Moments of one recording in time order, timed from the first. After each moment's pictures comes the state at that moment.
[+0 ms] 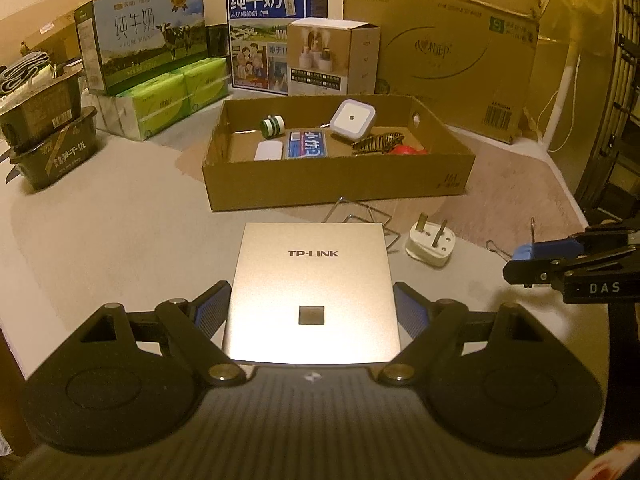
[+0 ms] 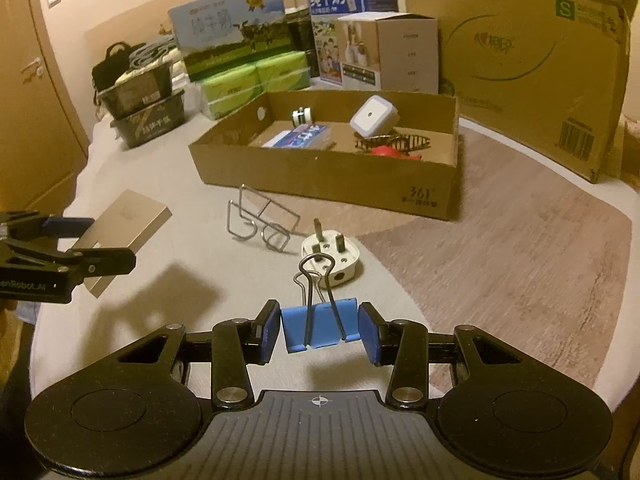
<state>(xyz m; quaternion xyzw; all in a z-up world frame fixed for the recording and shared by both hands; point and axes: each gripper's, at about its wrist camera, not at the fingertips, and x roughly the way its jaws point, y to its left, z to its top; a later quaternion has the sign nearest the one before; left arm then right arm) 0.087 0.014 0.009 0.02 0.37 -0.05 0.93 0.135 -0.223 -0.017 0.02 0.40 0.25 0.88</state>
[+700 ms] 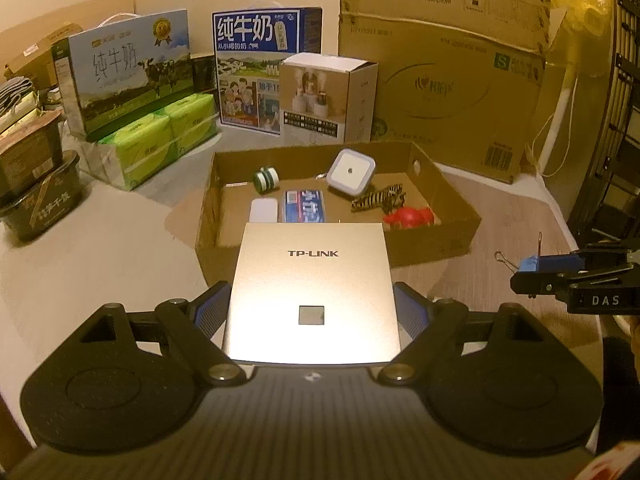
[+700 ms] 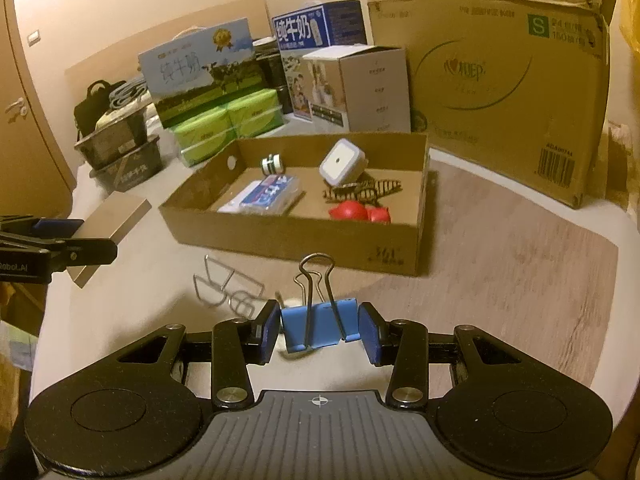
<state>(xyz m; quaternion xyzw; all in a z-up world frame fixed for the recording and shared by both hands) 0.154 0.020 0.048 0.02 0.35 -0.07 0.94 0.182 -0.242 0.009 0.04 0.37 0.23 0.90</state>
